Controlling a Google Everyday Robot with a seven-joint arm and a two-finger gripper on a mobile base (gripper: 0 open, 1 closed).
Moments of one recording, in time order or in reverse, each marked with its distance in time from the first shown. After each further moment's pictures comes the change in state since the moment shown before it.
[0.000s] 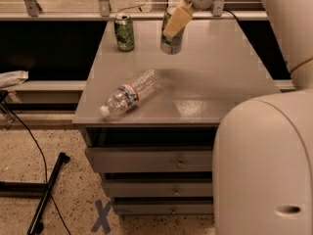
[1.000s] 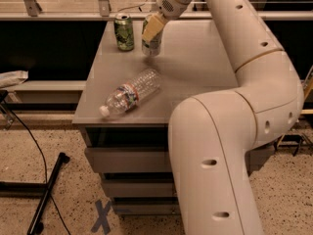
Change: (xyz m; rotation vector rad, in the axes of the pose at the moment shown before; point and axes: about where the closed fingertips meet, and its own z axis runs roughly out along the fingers) arm -0.042 -0.033 0.093 0.005 -0.016 0.070
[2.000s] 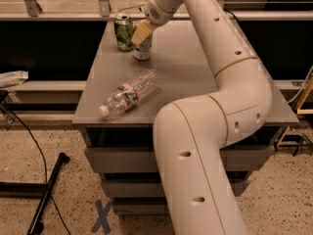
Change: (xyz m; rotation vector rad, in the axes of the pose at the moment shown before) arm -0.019 -0.007 0.055 -0.003 -0.012 0.033
